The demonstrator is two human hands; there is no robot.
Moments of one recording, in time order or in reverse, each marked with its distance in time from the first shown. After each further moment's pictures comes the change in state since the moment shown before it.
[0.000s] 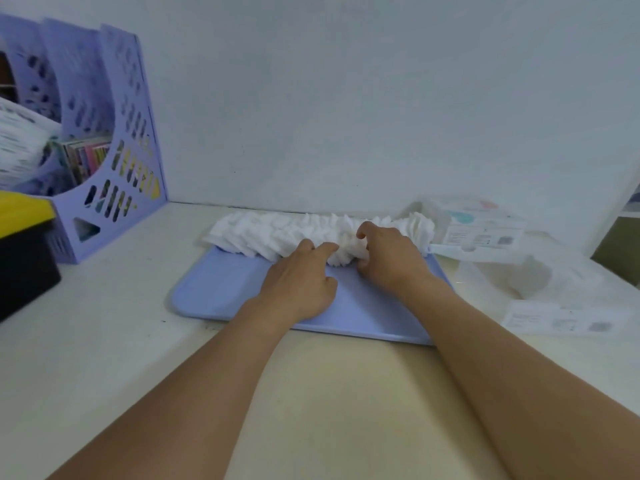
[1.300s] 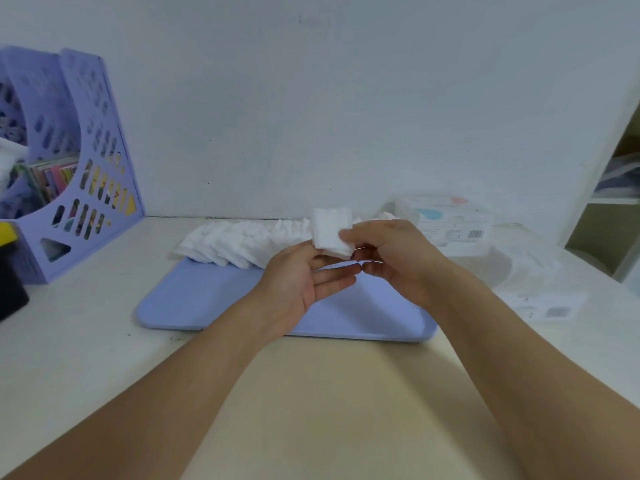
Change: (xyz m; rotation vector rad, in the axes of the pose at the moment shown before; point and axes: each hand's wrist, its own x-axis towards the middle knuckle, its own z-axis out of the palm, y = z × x) left_hand -0.015 0.070 -0.016 -1.607 -0.122 -0.276; right_hand -0.051 0.015 -0.062 1.282 -0.151 0.244
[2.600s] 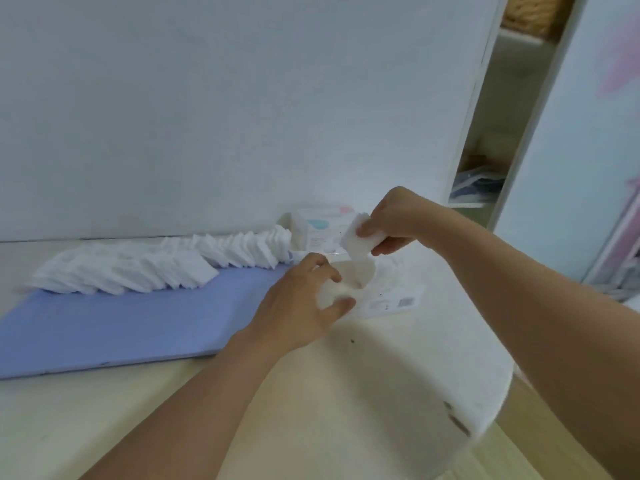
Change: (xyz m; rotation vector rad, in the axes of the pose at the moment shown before) left_hand 0.030 -0.081 0.101 1.295 -0.194 0.637; right_hand -0.031 -0.075 -0.163 -0.793 0.361 0.182
